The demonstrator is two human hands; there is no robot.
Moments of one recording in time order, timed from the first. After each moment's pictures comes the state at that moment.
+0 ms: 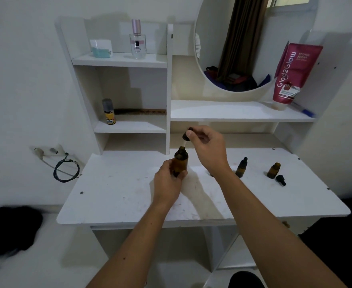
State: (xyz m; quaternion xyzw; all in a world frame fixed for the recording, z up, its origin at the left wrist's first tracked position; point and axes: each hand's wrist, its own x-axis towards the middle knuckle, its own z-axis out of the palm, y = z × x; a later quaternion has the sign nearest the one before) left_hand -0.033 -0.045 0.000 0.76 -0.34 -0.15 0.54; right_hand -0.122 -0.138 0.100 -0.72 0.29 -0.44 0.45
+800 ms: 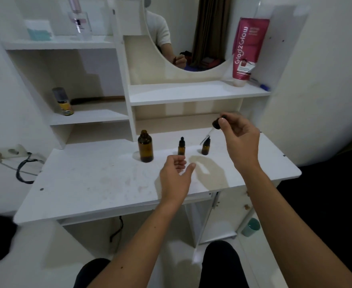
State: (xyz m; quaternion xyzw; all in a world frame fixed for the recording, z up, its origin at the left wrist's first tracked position) left_hand -0.151 -0.063 -0.004 0.69 -0.36 -0.19 0.60; right_hand -0.281 -0.167 0.089 -0.64 0.33 -0.57 0.40
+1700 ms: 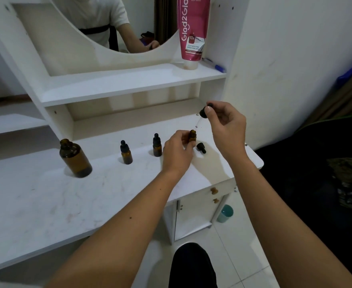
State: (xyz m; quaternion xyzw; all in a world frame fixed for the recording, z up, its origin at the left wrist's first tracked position) left_hand -0.226 -0.231 -0.013 0.65 -0.50 -0.21 0.53; right_hand -0.352 -0.262 0.063 -0.63 0.40 -0.57 0.33
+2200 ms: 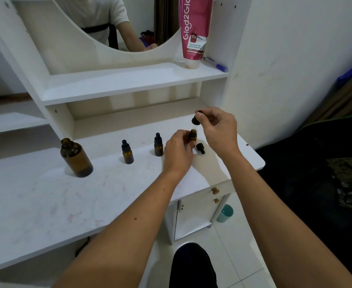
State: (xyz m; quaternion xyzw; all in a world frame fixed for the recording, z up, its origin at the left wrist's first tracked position) left_hand -0.223 -0.232 -0.017 0.65 -0.51 -0.19 0.52; right_hand -0.337 -0.265 0.061 -0.66 0.44 -0.50 0.35
